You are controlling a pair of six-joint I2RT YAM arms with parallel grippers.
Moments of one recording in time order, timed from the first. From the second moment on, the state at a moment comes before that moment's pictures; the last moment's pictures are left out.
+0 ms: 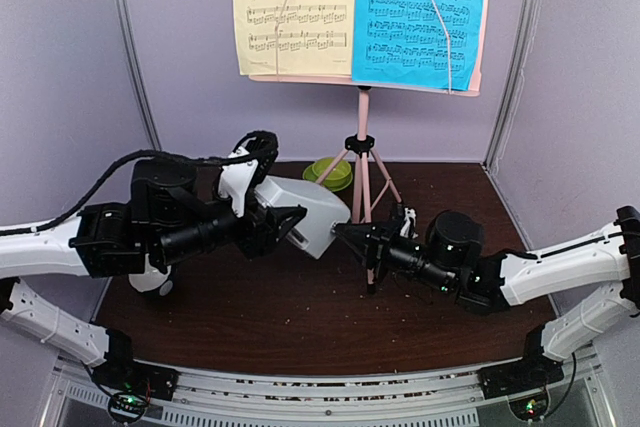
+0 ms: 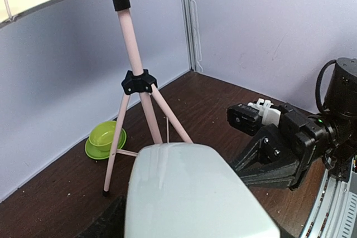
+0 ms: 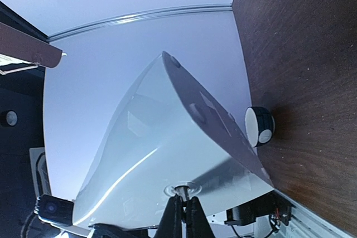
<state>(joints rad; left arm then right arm) -1.26 1.14 1.04 -0.14 -0.41 -0.03 1.09 1.35 0.63 0.74 0.09 1.68</state>
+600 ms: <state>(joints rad) -1.32 1.13 1.04 -0.13 -0.51 0.05 1.13 1.43 0.61 0.91 0.19 1.91</state>
